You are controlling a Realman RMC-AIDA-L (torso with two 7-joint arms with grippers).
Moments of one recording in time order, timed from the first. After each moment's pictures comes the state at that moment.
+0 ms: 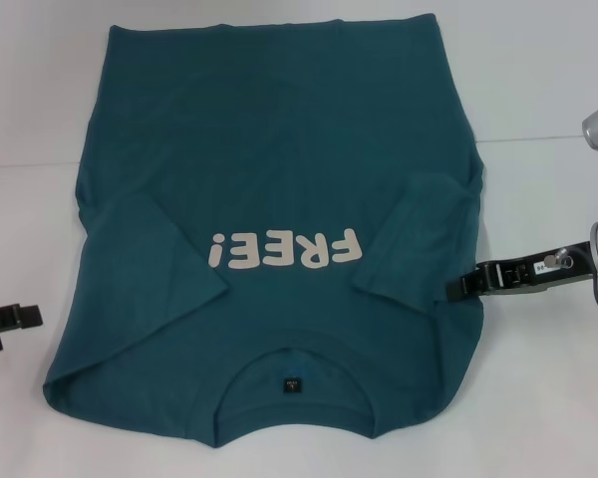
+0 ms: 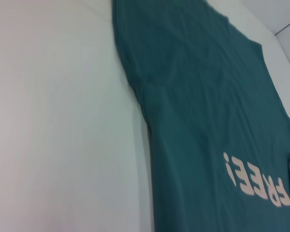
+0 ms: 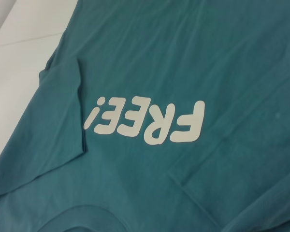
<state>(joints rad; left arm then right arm) -0.45 -1.94 0.56 0.73 2.22 1.40 -2.29 0.71 2.02 -0.64 -0.70 -2.47 -1.36 2.31</state>
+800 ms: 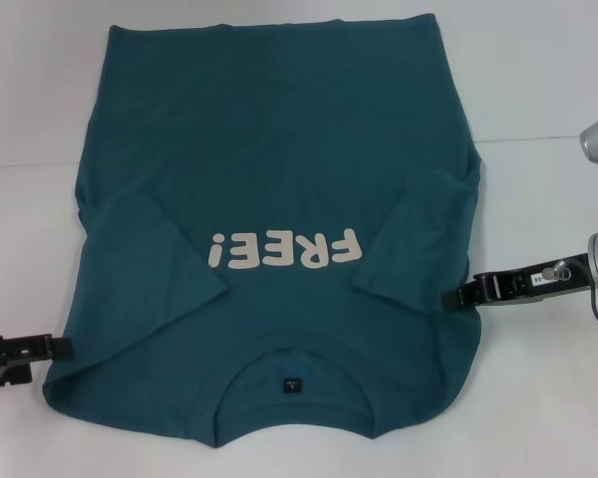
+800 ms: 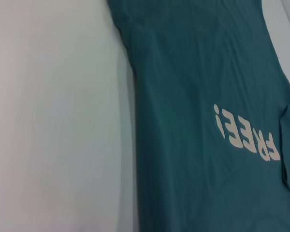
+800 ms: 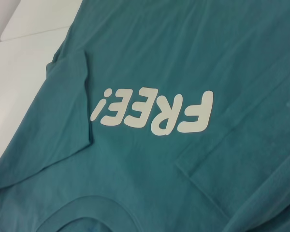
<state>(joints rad) -0.48 -1.95 0.58 0.72 2.31 1.48 -2.35 0.70 2.03 -0.64 -0.70 -2.46 -1.37 2.29</state>
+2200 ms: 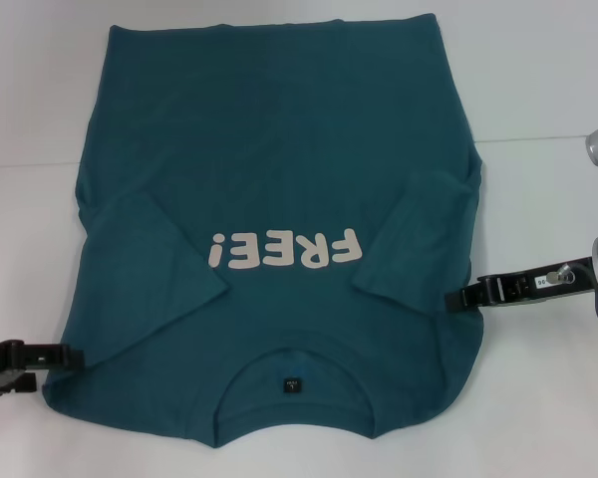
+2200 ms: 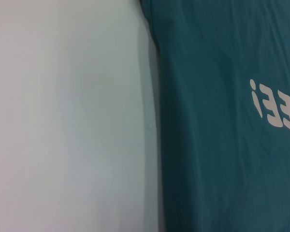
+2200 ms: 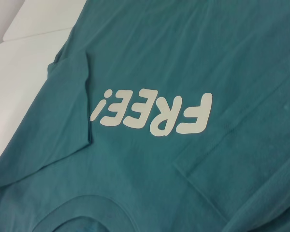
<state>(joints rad) -0.55 -1.96 0.64 0.71 2.44 1.41 -2.43 0.68 2.03 -0.64 -0.70 -2.44 -1.37 2.25</state>
